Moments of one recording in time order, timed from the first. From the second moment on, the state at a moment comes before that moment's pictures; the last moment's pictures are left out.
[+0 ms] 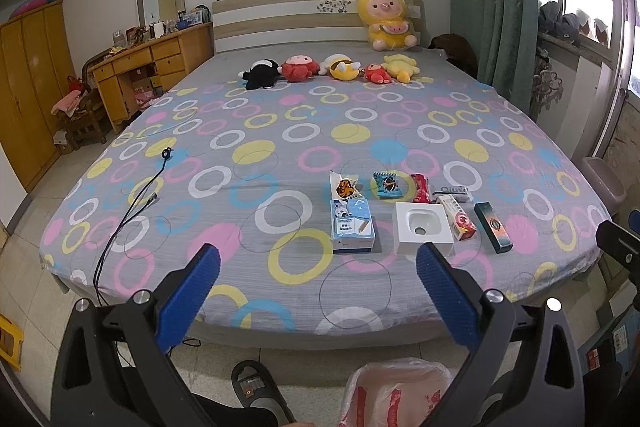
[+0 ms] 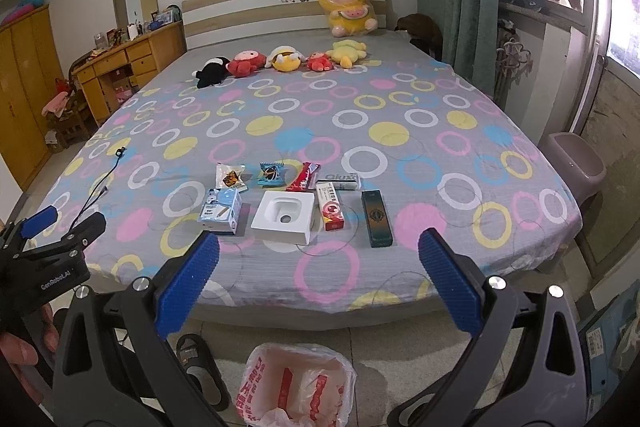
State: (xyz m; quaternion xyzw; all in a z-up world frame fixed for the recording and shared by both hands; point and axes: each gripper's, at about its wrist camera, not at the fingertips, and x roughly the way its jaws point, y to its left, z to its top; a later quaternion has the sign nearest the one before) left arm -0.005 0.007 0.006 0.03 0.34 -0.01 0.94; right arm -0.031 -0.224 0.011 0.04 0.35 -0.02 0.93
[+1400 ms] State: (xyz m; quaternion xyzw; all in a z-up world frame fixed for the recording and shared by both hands) left arm -0.009 0.004 0.005 0.03 0.34 -0.01 0.94; right arm -0.032 -0.226 0.009 0.04 0.36 -0.02 0.93
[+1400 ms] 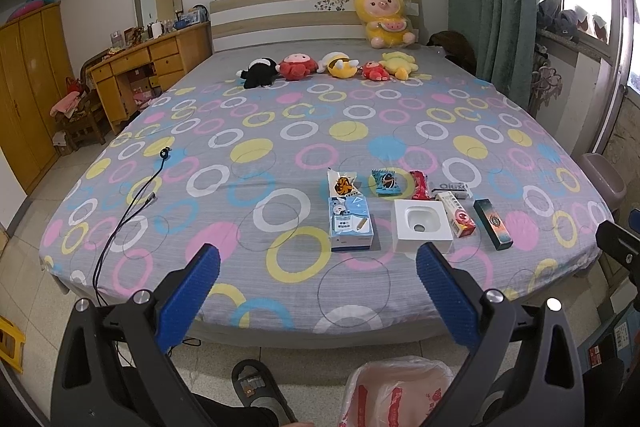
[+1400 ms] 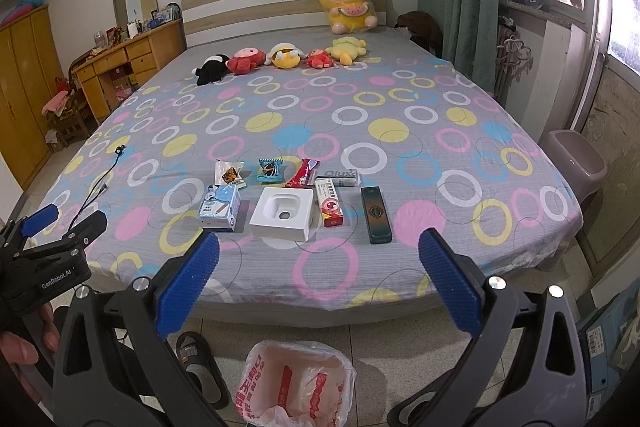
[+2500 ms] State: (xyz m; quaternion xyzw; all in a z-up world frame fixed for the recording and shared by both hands) left arm 0.023 -0.011 -0.025 0.05 0.37 -0.02 0.93; right arm -0.009 -0.252 0.014 0.03 0.37 -0.02 0.93
